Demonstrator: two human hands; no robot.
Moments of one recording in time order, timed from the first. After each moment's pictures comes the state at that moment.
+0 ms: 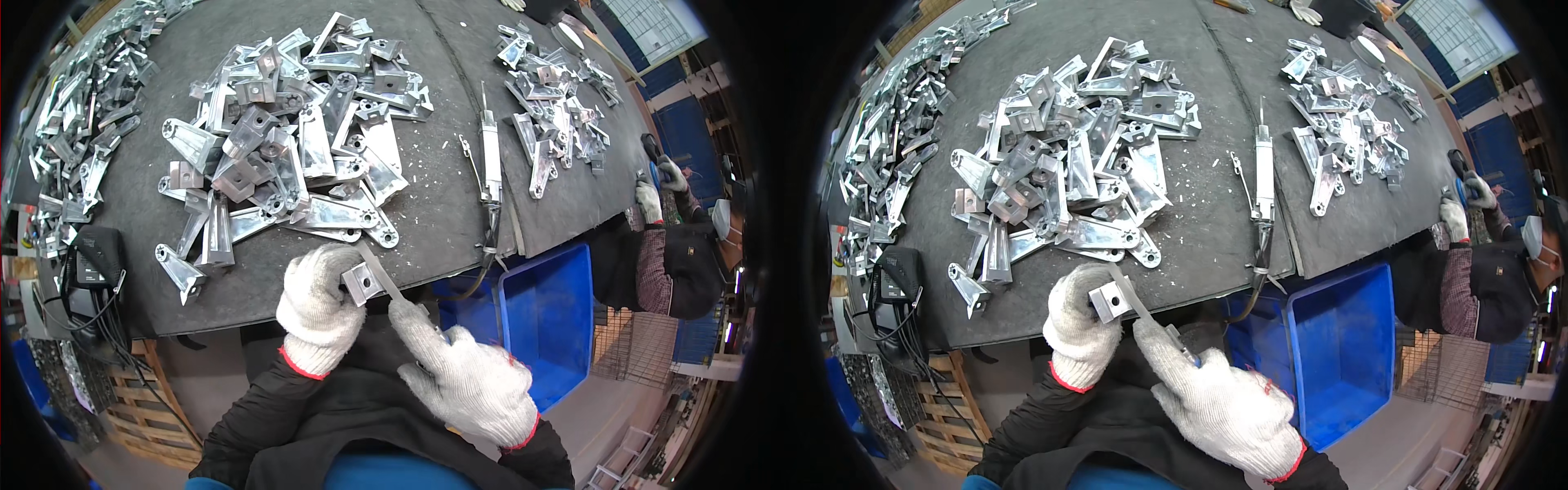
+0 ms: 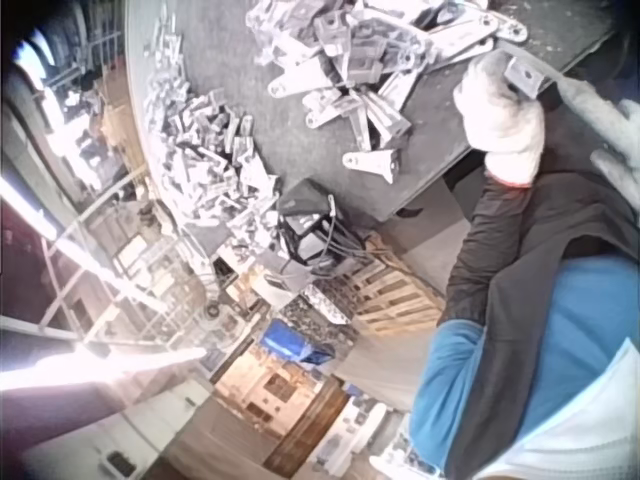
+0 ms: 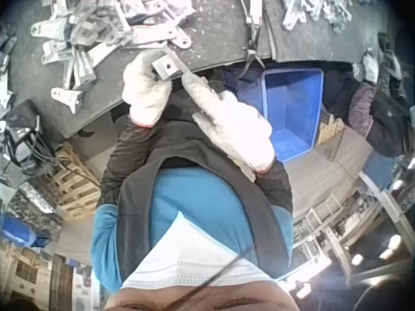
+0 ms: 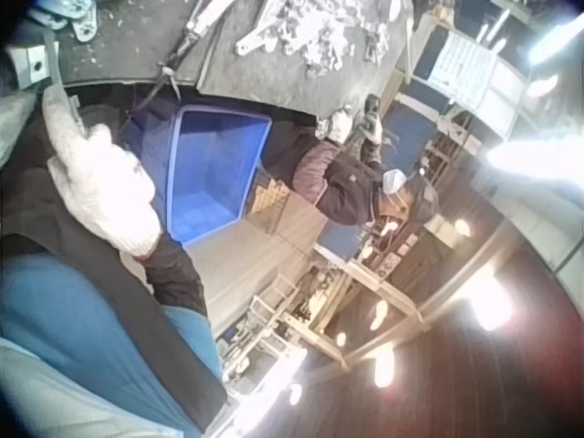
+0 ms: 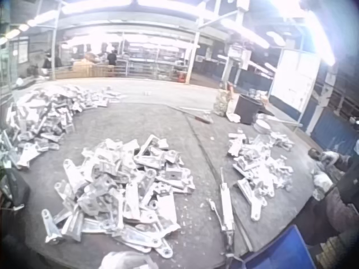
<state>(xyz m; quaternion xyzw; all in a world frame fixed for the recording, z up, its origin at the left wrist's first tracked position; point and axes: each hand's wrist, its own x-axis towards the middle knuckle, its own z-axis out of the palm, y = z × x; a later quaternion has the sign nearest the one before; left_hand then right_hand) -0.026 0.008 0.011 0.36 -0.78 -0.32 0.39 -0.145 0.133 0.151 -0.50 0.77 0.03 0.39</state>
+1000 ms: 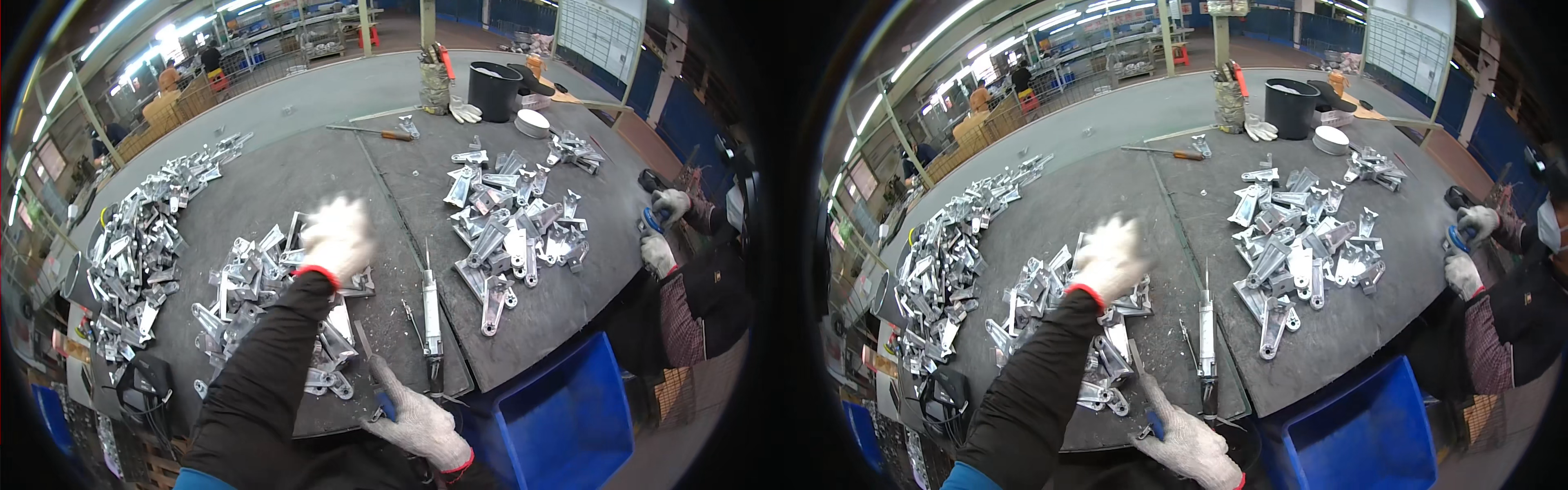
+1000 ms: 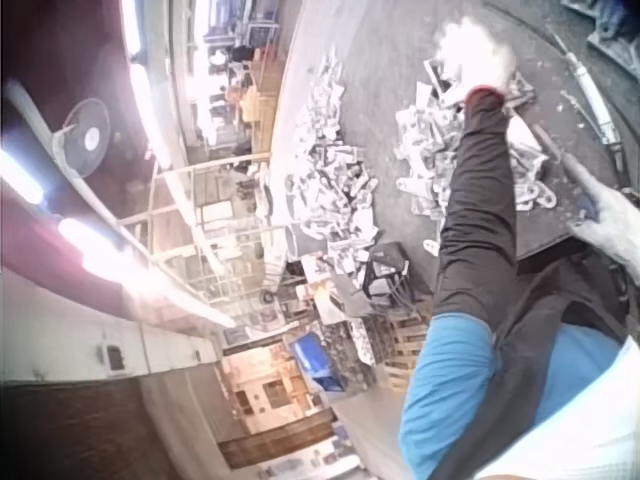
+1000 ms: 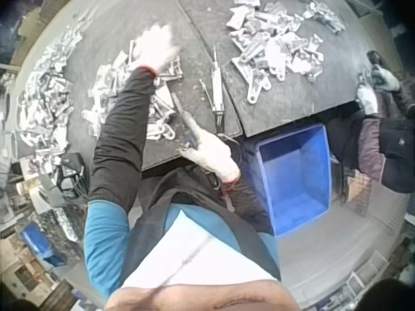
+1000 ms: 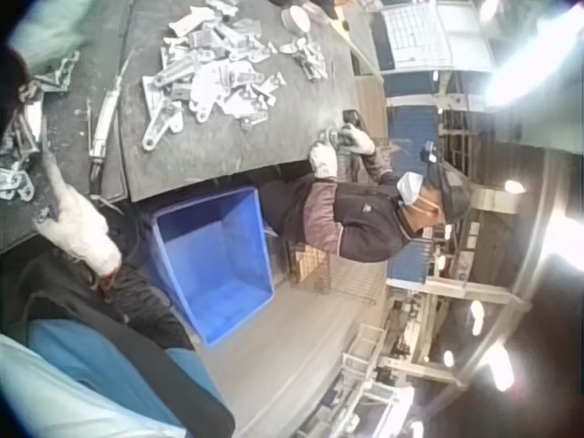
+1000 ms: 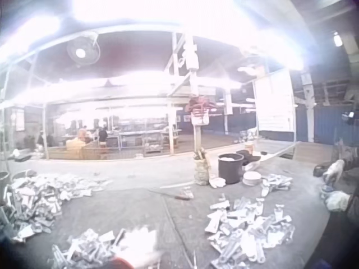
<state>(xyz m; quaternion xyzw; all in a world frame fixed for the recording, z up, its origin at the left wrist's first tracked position) -0.277 -0.156 0.132 0.41 -0.91 -0.02 0.04 -0.248 0.106 0.068 -0.43 0.72 -0.29 0.45</state>
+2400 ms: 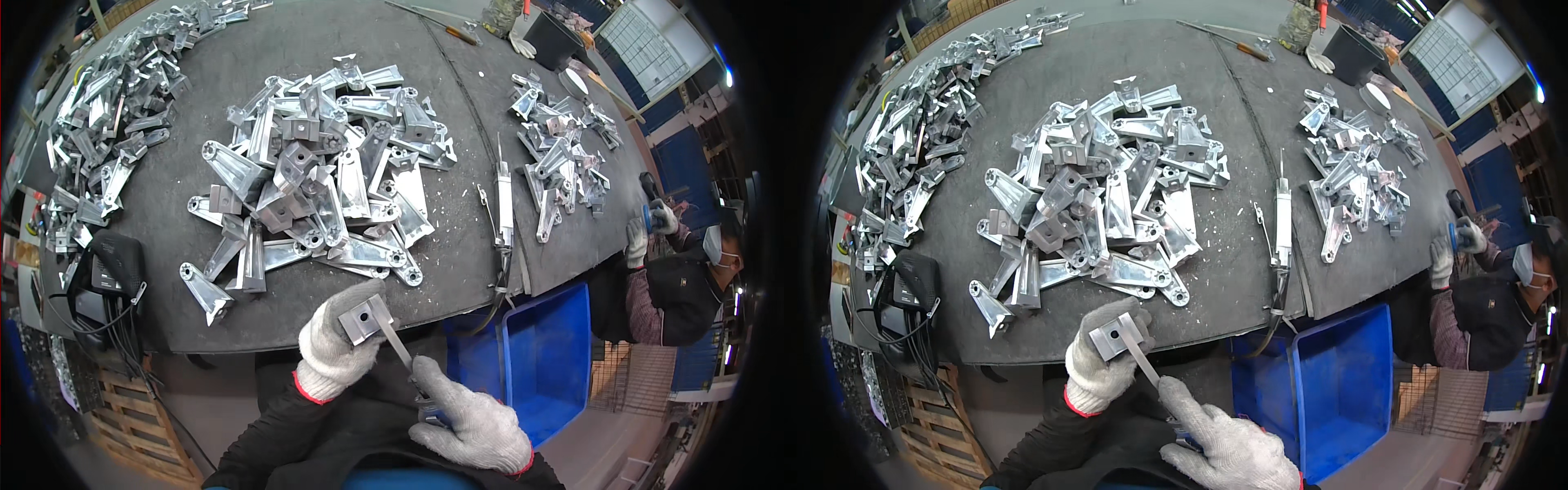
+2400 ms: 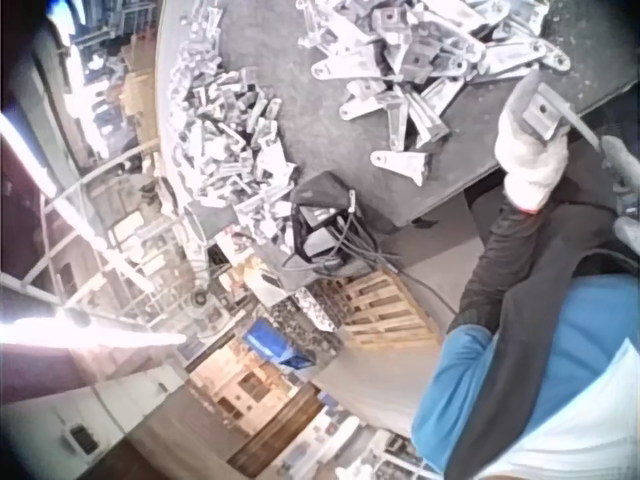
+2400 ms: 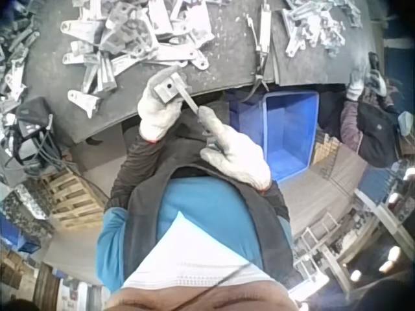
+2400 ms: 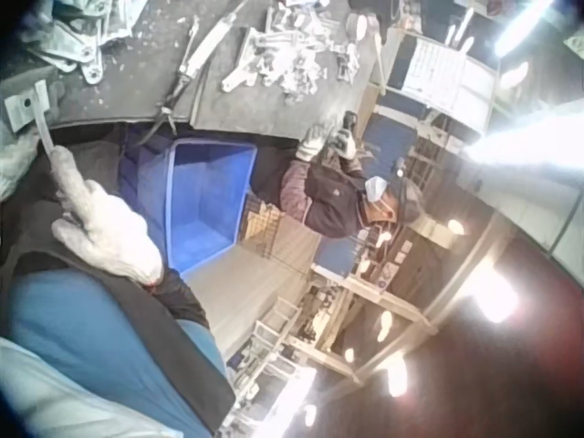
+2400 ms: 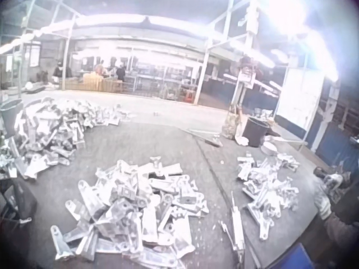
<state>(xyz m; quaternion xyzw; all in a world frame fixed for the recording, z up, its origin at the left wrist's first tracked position) 0.001 0.018 -0.008 0.26 -0.56 -0.68 0.39 -0.127 0.155 0.147 -0.44 0.72 -0.18 0.51</state>
